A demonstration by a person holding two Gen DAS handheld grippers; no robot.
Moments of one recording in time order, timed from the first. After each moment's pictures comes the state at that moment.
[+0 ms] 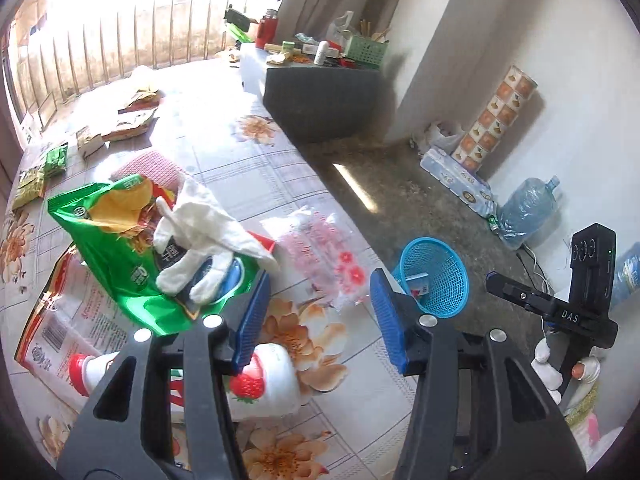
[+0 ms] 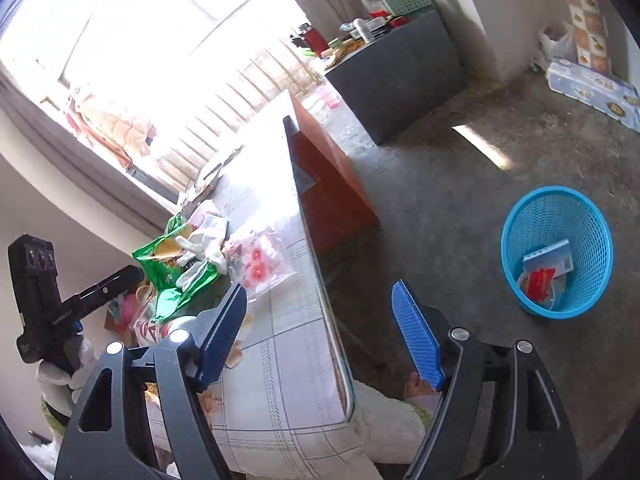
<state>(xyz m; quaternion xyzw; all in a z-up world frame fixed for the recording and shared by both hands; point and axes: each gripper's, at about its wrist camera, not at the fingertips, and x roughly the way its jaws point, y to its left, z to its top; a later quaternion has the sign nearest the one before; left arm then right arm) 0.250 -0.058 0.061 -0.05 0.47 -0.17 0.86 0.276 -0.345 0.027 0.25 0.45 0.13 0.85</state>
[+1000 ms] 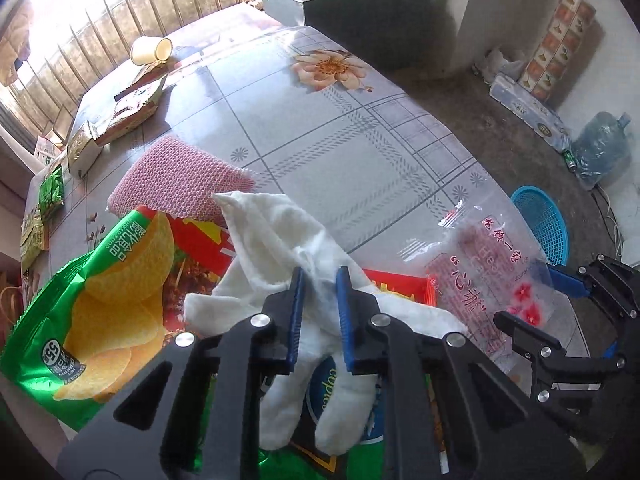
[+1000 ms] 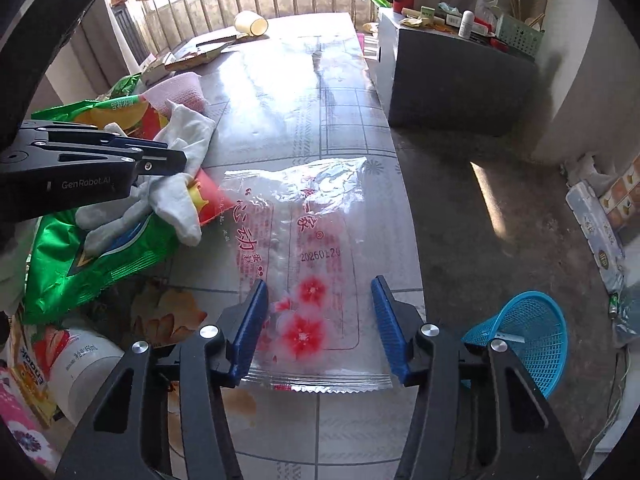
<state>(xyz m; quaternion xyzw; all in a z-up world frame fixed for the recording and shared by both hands) 0.378 -0.035 -0.037 0.09 0.55 -0.12 0.82 0.370 -0.199 -0.020 -0.02 0.54 0.10 0.84</state>
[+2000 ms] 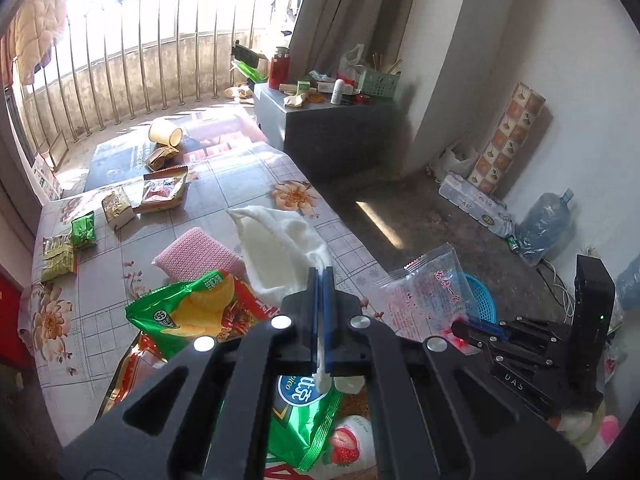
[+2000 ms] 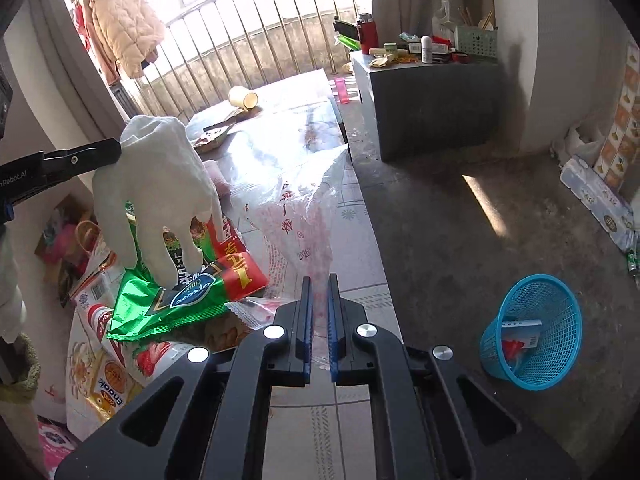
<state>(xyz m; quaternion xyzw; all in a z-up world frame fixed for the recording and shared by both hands) 0.303 -0.022 0.110 -0.01 0.41 -0.17 0.90 0.319 -0.246 0.063 0.09 0.45 0.08 0.88</state>
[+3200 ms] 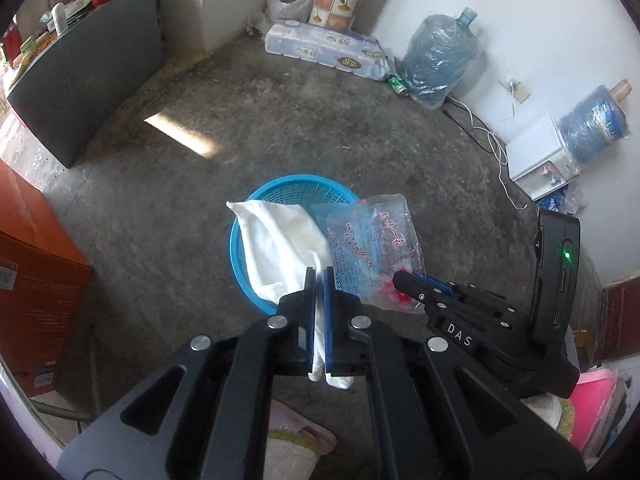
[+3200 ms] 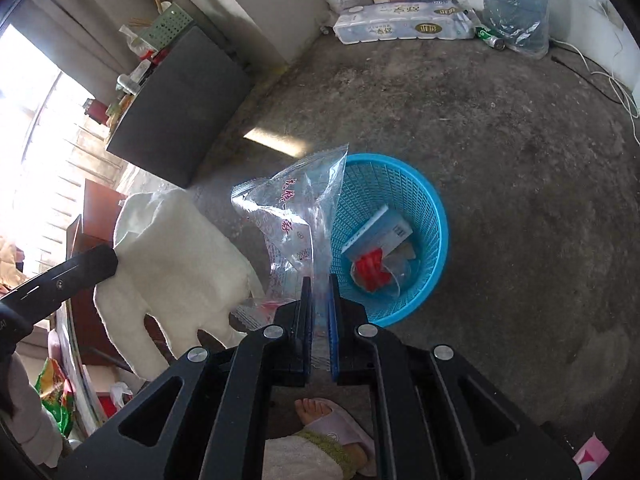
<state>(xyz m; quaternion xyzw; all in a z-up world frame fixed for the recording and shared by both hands) 0.344 -0.477 -0.078 0.14 0.57 -0.40 0.71 0.254 -0.603 -0.137 0.37 0.49 -0.20 0.76</state>
